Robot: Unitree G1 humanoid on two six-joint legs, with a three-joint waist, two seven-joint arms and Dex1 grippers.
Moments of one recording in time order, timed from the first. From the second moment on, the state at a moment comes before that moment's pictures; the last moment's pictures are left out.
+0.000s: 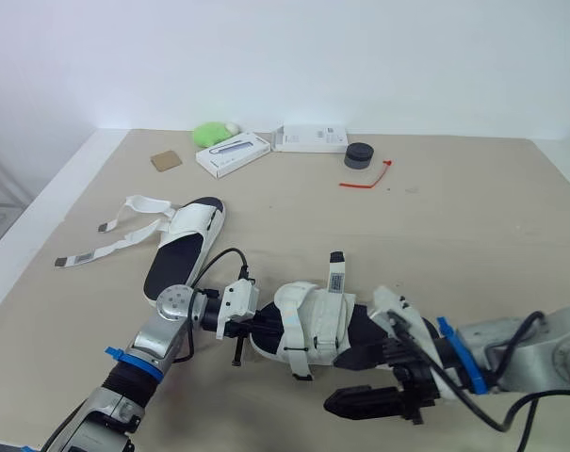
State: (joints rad) left arm -0.36 0.37 -0.33 0.26 -0.28 -0.13 -1.36; right arm -0.20 -1.03 0.03 -0.67 1.69 1.26 0.22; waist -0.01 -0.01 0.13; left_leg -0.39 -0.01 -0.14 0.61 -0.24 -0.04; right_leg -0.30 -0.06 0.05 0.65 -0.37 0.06
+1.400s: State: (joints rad) left arm -0.40 0.40 -0.34 0.22 -0.28 -0.05 -1.43; right arm -0.44 -1.00 0.32 -0.58 1.94 1.10 -0.06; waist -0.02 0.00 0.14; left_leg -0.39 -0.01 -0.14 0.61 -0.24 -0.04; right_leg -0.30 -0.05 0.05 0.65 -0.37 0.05
